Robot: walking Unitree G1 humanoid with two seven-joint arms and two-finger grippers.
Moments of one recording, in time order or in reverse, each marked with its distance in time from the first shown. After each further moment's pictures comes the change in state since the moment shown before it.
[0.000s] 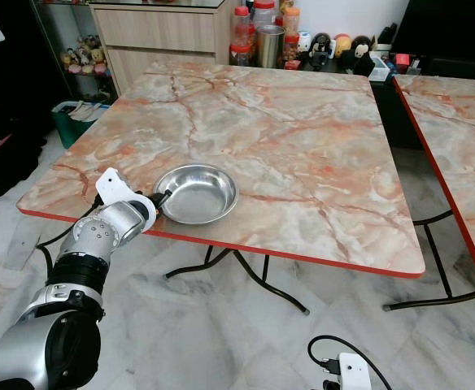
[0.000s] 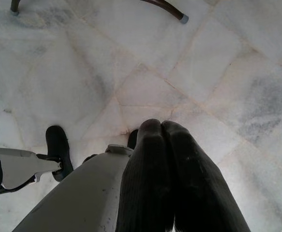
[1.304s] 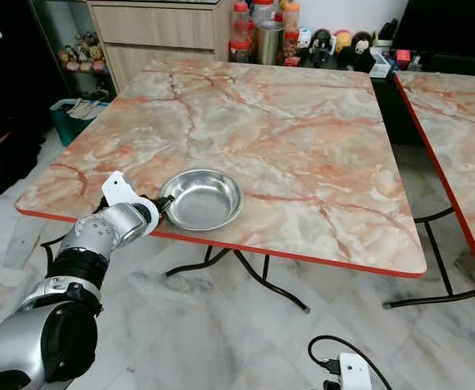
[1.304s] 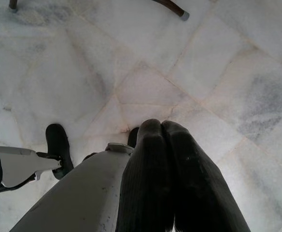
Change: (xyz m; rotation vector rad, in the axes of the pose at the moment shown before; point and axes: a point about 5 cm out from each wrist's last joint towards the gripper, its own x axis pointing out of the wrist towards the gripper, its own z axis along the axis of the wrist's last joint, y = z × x) left arm 0.003 -0.001 -0.002 0.062 0.051 -0.006; right arm 0.000 0.000 0.000 0.000 0.001 -0.001
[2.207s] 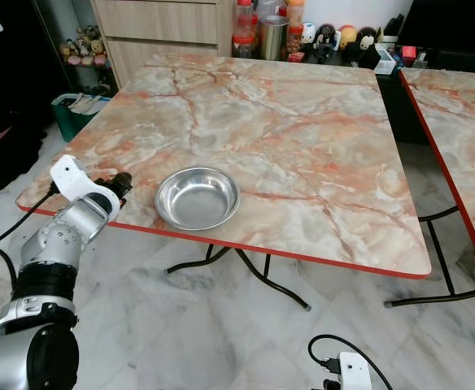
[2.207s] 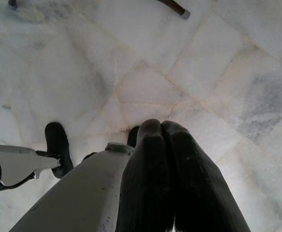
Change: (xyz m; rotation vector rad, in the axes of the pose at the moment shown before) left arm -0.034 0.031 0.058 0.104 -0.366 -0.041; right arm 0.000 0.000 0.002 -0.002 -0.005 0.003
